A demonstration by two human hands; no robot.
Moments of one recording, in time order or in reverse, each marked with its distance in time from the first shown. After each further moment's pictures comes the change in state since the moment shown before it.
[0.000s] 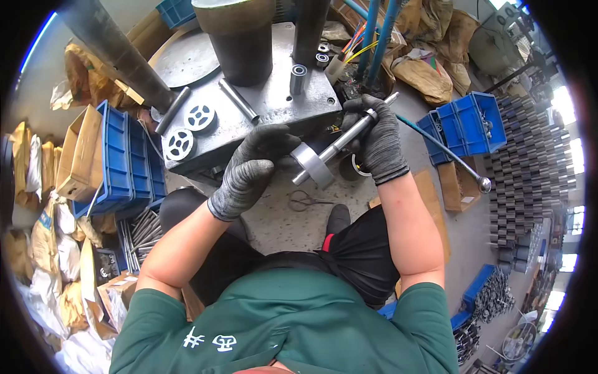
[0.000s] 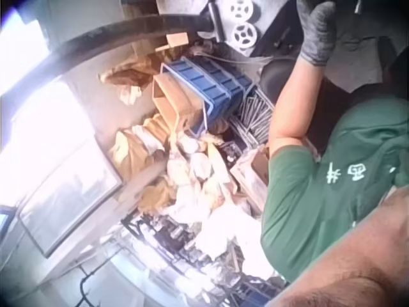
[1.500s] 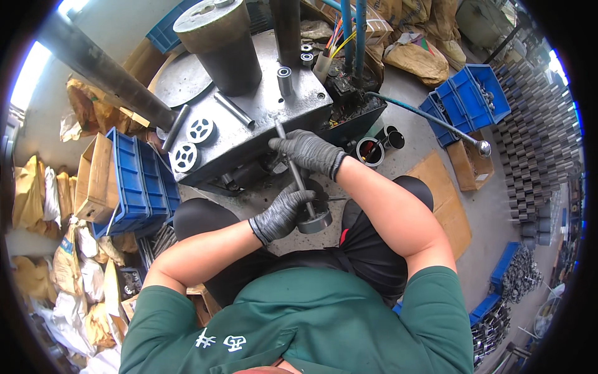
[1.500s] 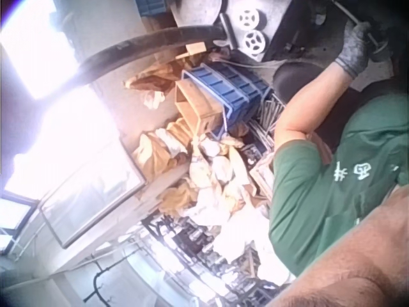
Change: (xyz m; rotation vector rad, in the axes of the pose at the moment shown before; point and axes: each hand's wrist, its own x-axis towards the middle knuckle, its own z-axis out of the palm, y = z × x) left_hand -0.042 -0.096 0.014 0.037 0.204 -0.595; right_hand 0.003 0.078 0.050 -0.944 -0.232 0.266
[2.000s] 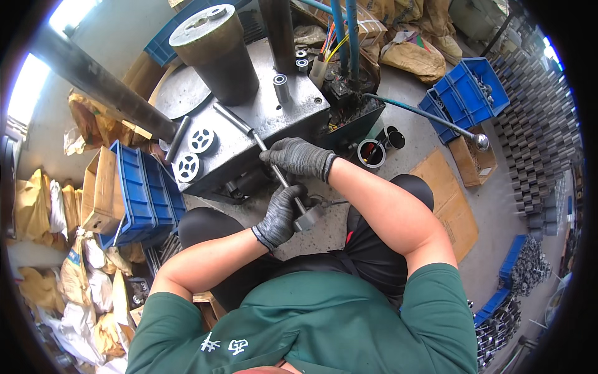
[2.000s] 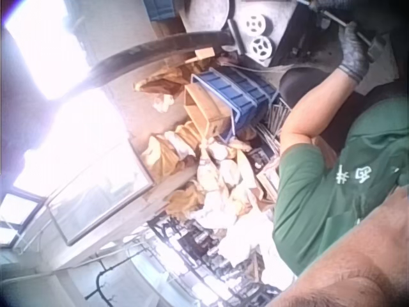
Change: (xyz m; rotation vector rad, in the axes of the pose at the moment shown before) left_hand 0.001 0.003 0.000 -0.159 0.334 0.061; right_hand 0.017 0.002 0.010 -0.083 -0.102 -0.058
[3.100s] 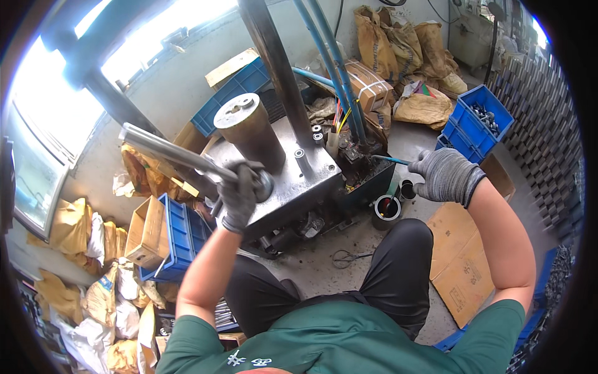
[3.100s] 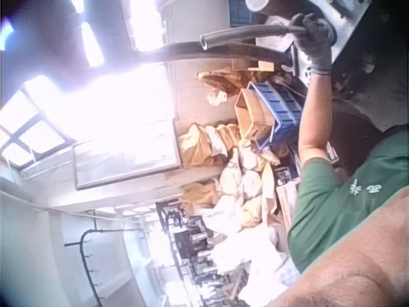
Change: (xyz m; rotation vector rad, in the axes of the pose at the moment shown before) left_hand -0.024 0.198 0.049 0.659 0.029 1.305; right_hand -0.280 -0.038 -0.179 -1.276 0.418 -0.015
